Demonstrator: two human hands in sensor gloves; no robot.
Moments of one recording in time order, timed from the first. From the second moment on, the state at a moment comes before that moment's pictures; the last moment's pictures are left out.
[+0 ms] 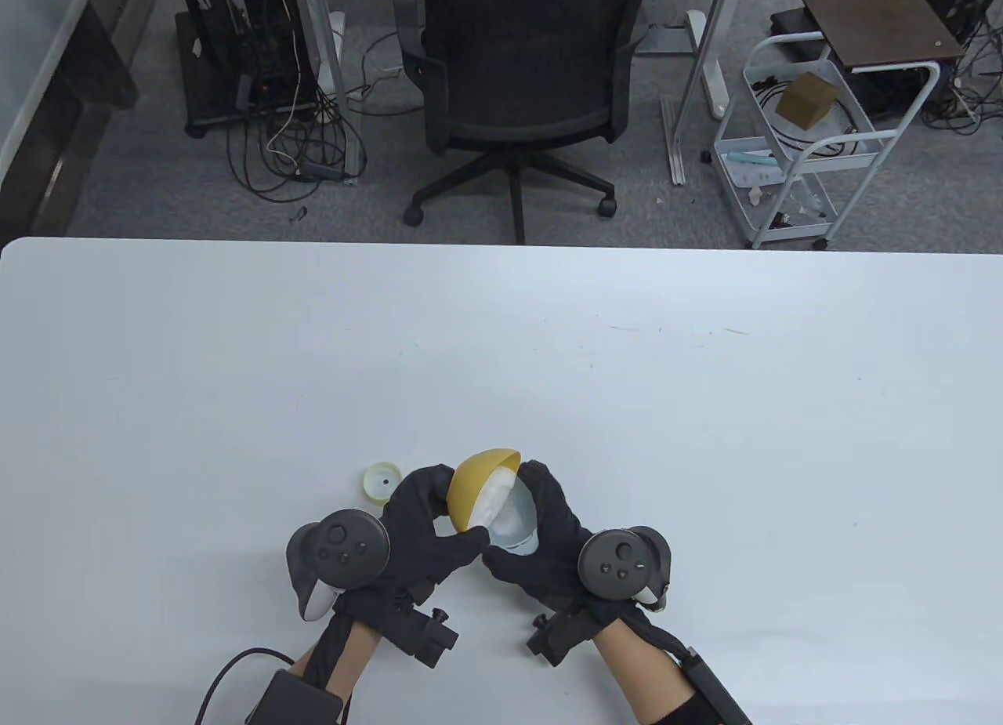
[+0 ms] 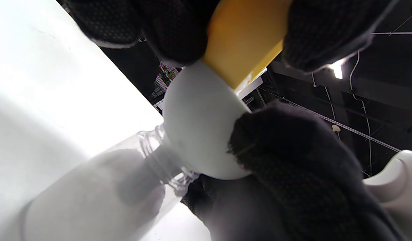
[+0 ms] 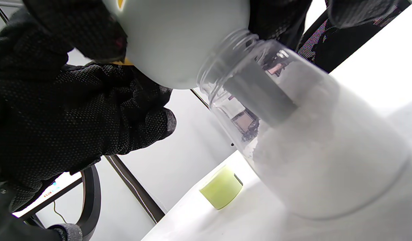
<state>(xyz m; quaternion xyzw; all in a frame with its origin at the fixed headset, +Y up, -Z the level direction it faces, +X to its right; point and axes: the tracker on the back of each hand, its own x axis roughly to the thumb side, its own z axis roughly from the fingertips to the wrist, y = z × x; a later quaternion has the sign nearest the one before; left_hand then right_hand) -0.143 -0.721 -0.176 0.03 -0.15 0.46 0.87 0.087 -0.758 -0.189 0.27 -0.03 0.85 0.45</state>
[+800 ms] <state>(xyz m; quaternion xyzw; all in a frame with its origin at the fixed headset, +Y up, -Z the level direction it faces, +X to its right) -0.143 -0.719 -0.175 0.03 -0.15 0.46 0.88 0.087 -0.758 -0.189 0.27 -0.03 0.85 0.45</state>
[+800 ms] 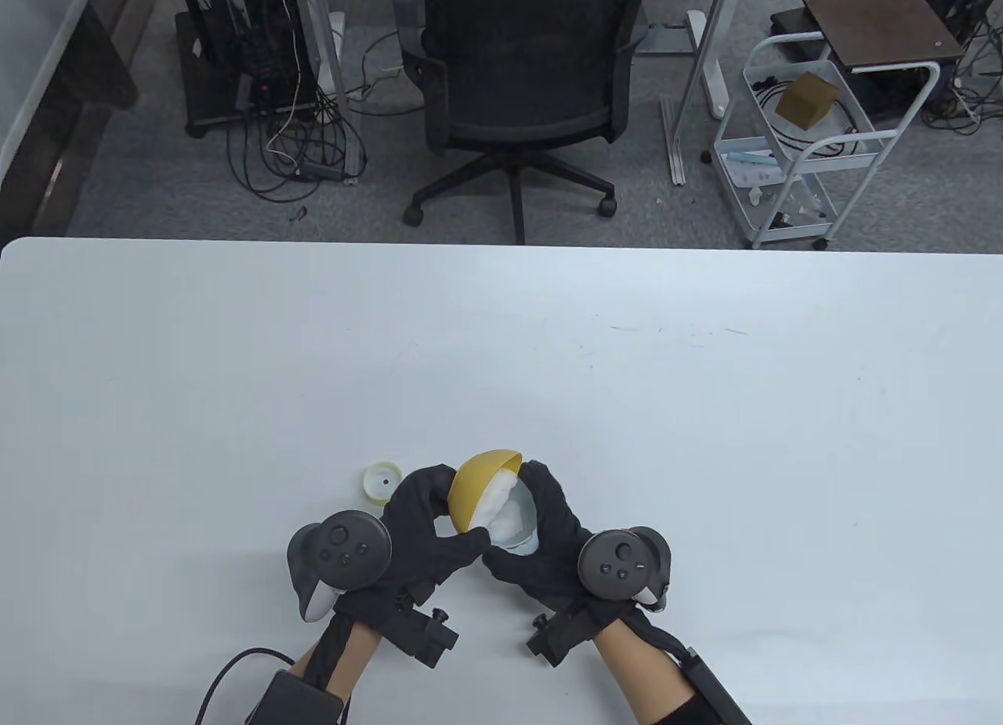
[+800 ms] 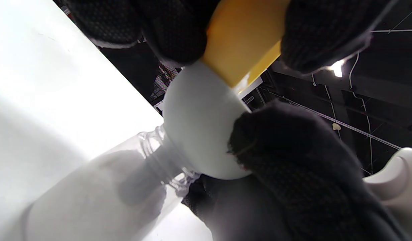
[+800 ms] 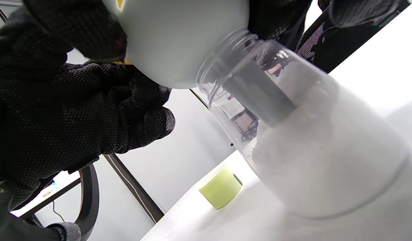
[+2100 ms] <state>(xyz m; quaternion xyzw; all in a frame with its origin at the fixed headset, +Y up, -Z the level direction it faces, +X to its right) -0.153 -0.729 -0.182 -0.01 -0.11 0.55 0.83 0.087 -0.758 -0.188 0.27 -0.03 0.85 0.45</state>
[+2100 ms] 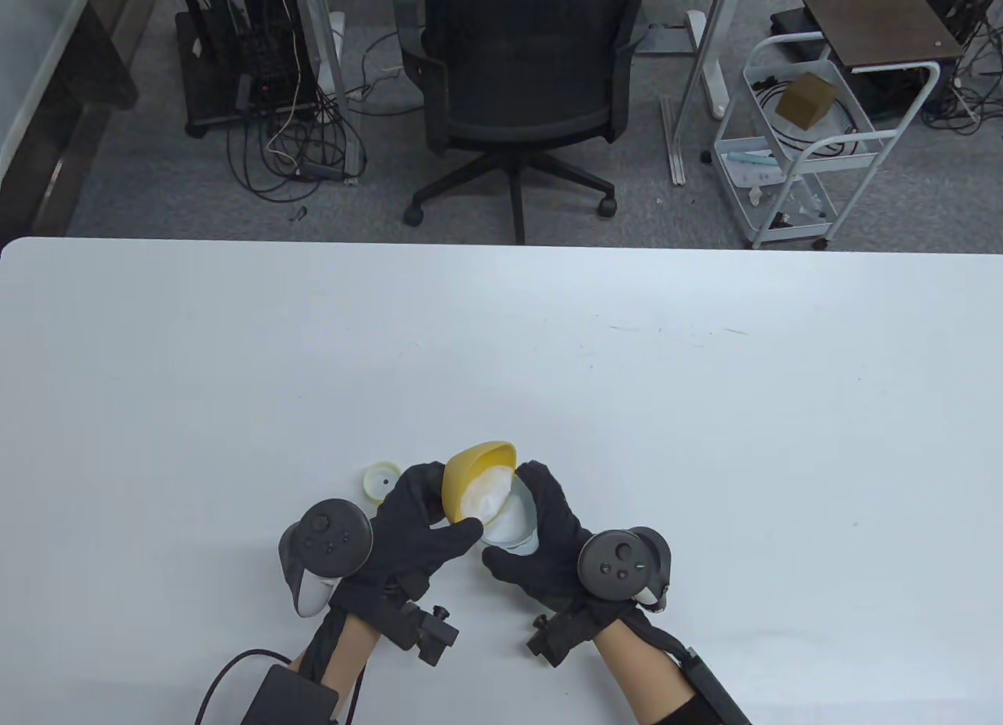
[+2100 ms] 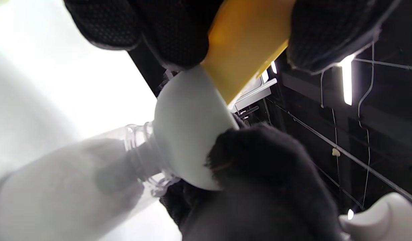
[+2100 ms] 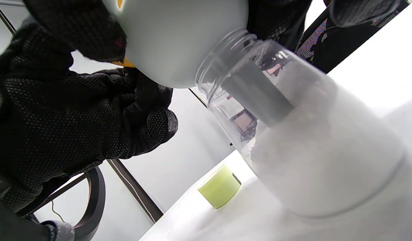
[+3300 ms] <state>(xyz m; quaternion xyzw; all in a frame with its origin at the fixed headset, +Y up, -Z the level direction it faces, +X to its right) -0.240 -0.741 -0.351 -0.18 0.23 0.45 0.84 0.086 -0.756 -0.187 0.27 -0.03 0.86 0.43</state>
